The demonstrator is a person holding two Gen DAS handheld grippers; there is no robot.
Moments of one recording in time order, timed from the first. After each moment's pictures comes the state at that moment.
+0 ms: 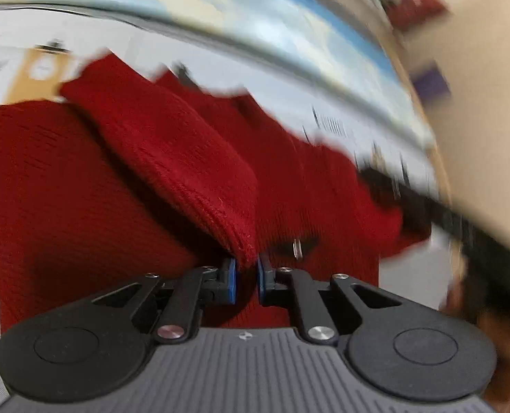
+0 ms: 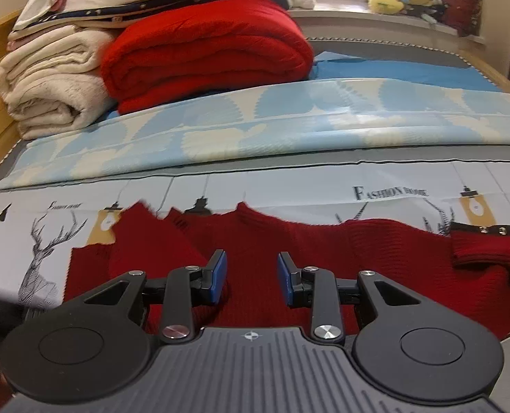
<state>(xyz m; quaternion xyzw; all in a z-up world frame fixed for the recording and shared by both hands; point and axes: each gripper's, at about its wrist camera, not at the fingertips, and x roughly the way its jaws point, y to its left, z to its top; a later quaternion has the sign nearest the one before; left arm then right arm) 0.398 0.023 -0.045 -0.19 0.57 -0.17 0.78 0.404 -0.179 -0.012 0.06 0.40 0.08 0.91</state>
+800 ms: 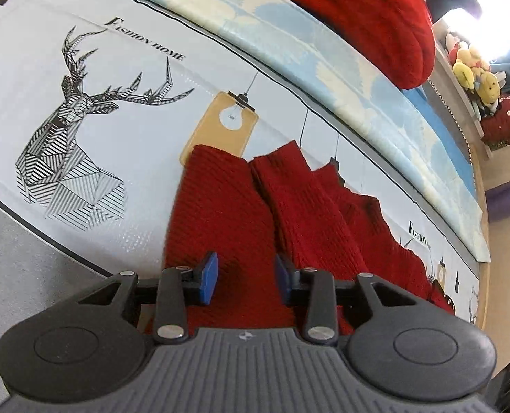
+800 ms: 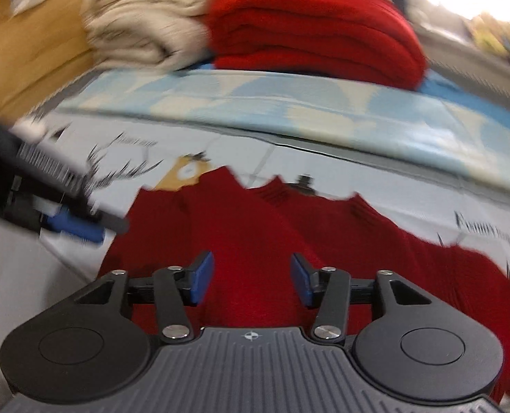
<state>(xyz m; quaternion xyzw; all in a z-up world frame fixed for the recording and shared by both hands) 0.392 0.158 -0.025 -0.29 0.53 0.04 0.79 0.385 -0.070 -0.047 -0.09 0.39 0.25 0.88</state>
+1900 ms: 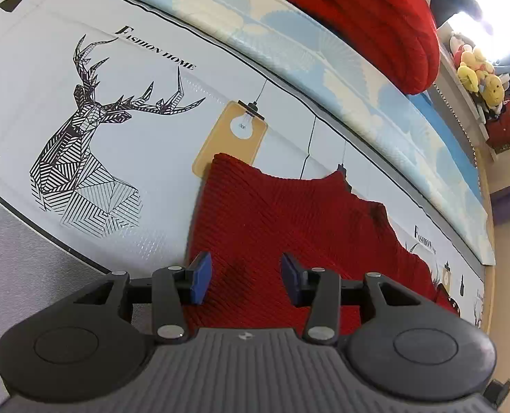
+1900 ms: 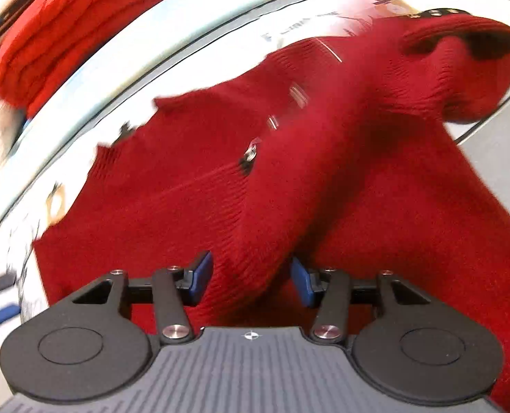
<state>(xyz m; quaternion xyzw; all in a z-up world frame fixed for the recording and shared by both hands) 0.386 0.161 -0.016 -0.29 0.53 0.05 0.79 0.354 -0.194 -0.079 0.26 0.53 -0.08 0.81</state>
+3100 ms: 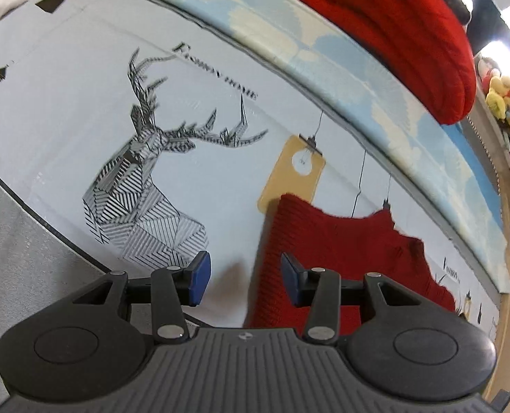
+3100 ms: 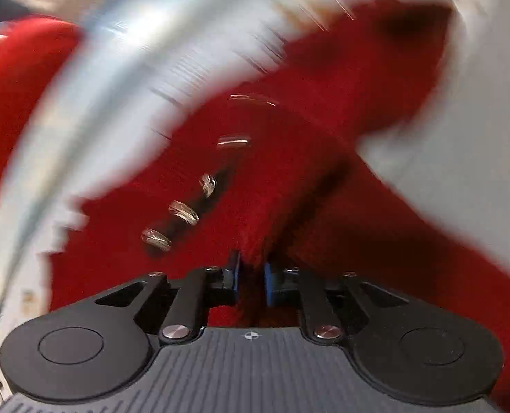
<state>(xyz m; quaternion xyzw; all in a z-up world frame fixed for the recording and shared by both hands) 0.390 0.215 -0.024 -0.29 0.53 0.10 0.79 0.378 -0.273 -0.100 0.38 0.52 -0.20 0.74</state>
